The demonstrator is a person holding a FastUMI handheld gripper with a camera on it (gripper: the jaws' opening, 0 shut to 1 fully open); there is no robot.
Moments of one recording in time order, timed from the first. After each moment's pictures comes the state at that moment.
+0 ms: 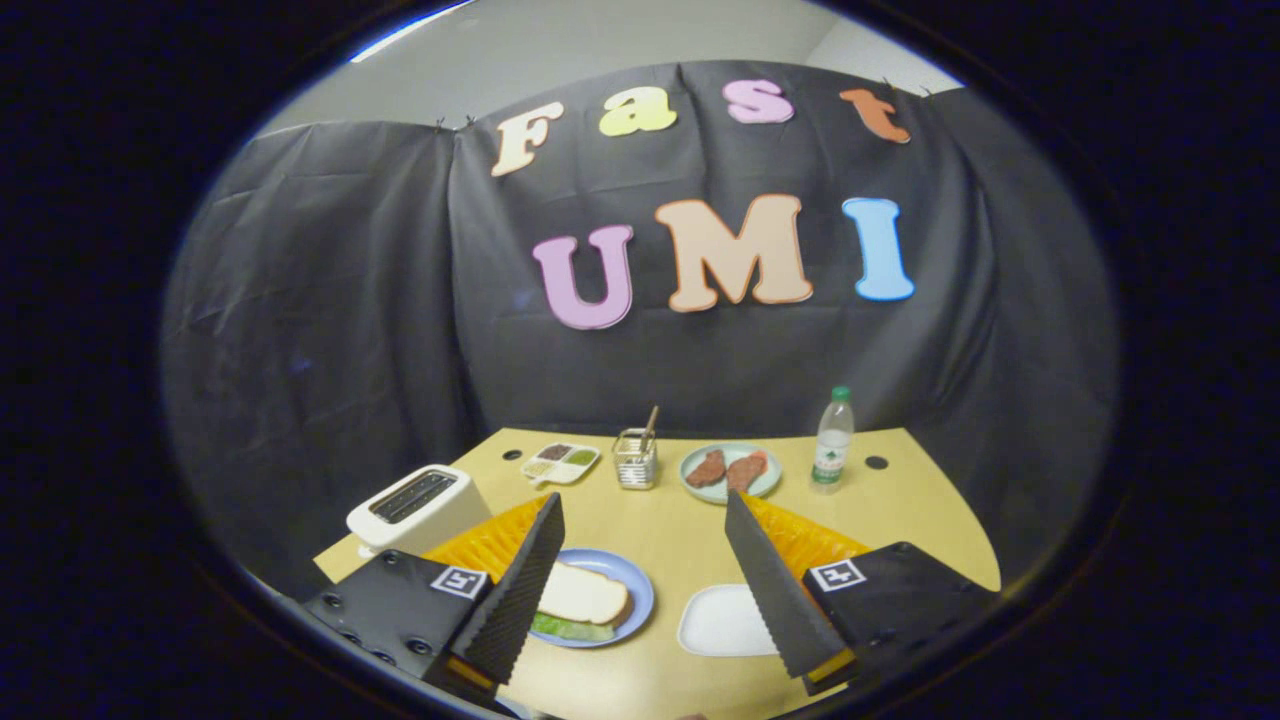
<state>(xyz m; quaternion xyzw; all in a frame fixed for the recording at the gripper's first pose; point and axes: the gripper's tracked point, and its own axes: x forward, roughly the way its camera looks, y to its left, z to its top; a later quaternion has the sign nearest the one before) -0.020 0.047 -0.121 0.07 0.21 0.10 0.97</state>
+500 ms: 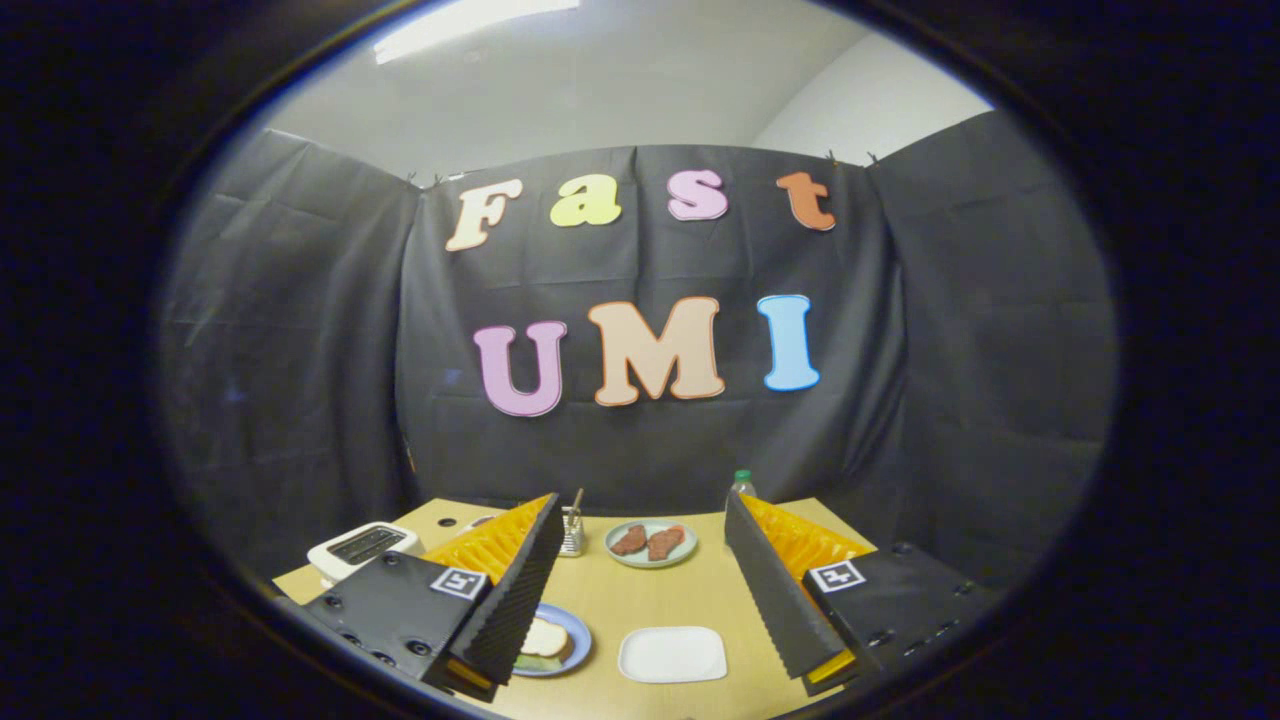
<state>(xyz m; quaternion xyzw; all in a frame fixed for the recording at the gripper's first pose) -0.059 -0.011 -0.053 0.05 0.10 0.00 0.99</state>
